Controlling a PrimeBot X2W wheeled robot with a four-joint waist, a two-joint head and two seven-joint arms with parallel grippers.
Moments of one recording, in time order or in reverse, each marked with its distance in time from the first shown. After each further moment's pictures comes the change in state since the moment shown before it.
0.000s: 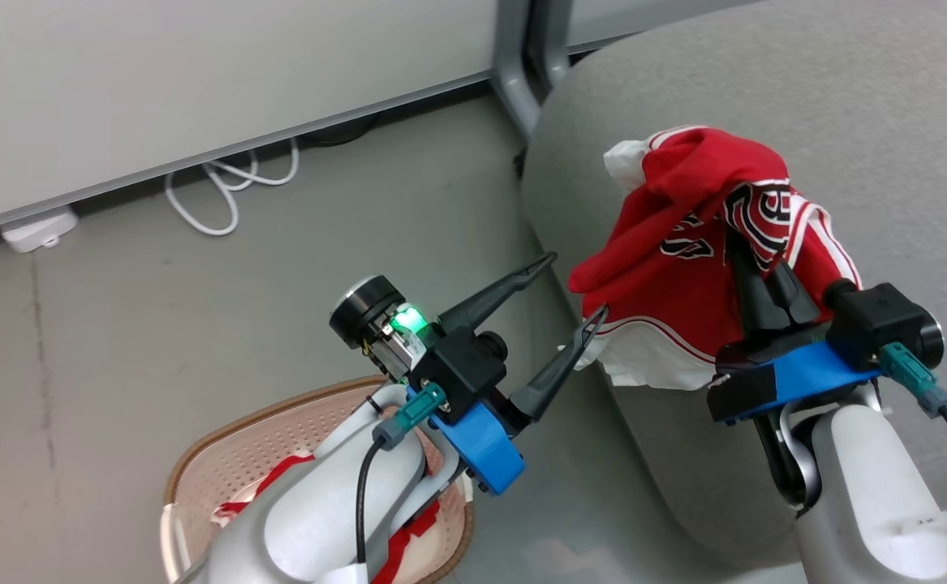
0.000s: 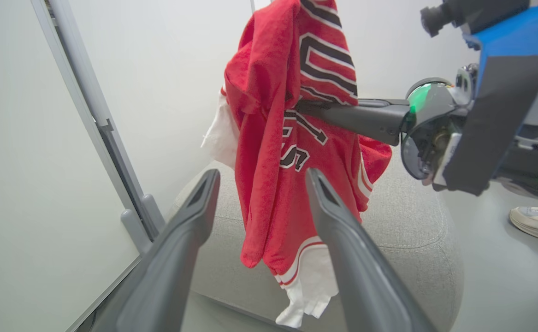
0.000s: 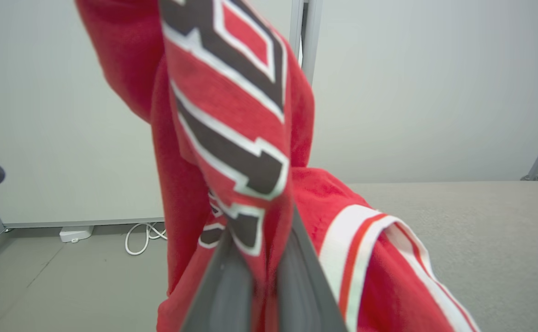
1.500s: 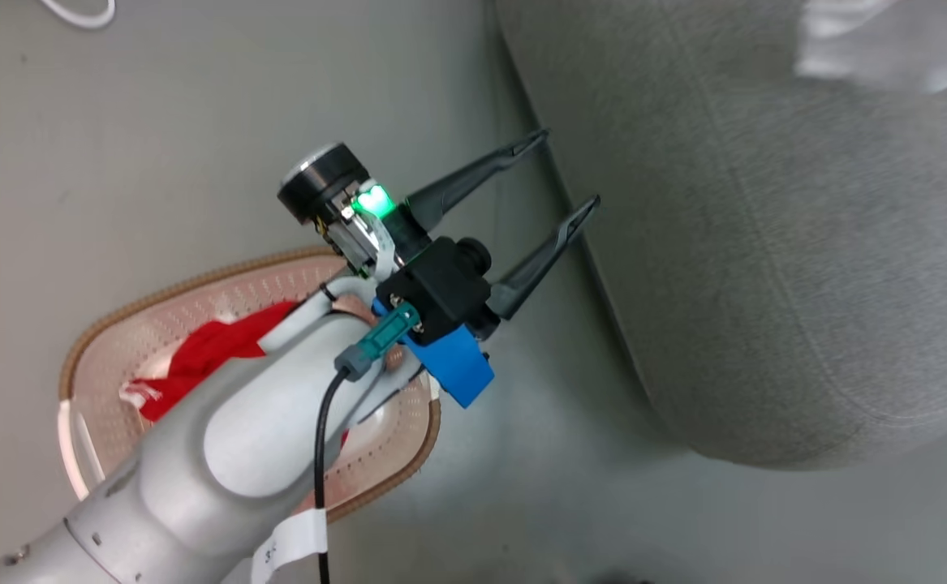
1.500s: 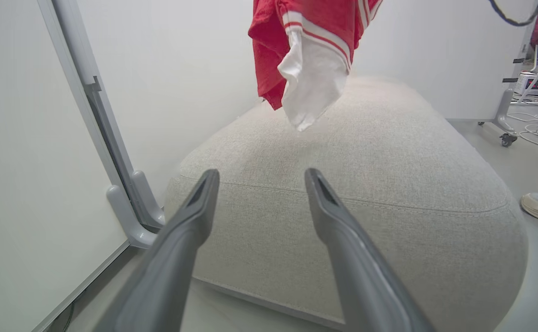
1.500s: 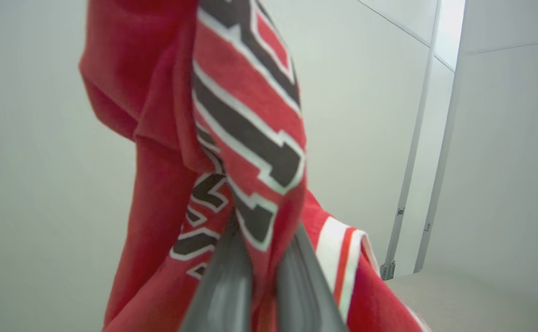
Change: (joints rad) left arm -0.205 0.100 -0.033 -0.064 0.059 0.000 0.000; right arm -0.414 -0.093 -0.437 -0.176 -0.009 0.000 0.000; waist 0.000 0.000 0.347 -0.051
